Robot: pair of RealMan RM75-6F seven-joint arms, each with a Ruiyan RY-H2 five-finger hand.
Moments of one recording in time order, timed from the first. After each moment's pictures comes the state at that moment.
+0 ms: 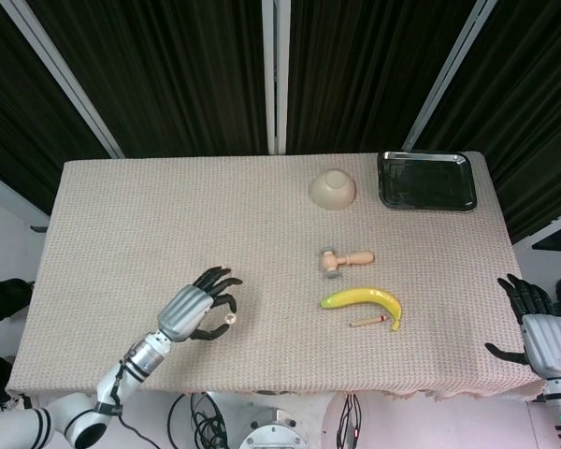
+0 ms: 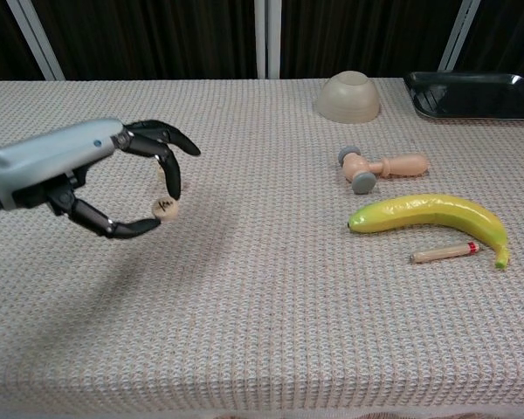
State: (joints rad) left arm -0.59 -1.51 0.00 -1.56 1.57 1.15 -0.10; right arm 0.07 -1.13 0.01 -1.48 -1.51 1.40 0.19
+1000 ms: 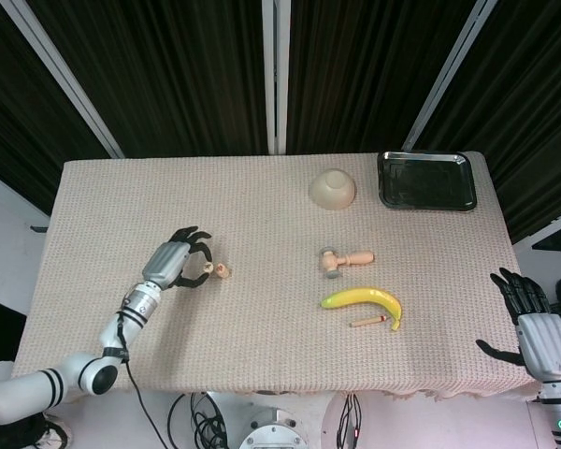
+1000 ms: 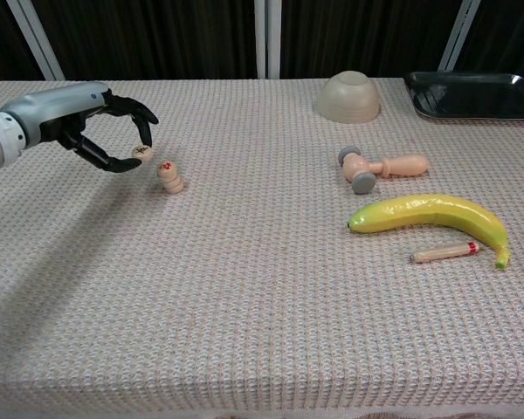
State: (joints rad) left arm -0.70 -1.54 -0.18 -1.35 1.22 0.88 -0.16; right arm 0.06 -1.10 0.01 -1.56 -1.59 1.50 0.18
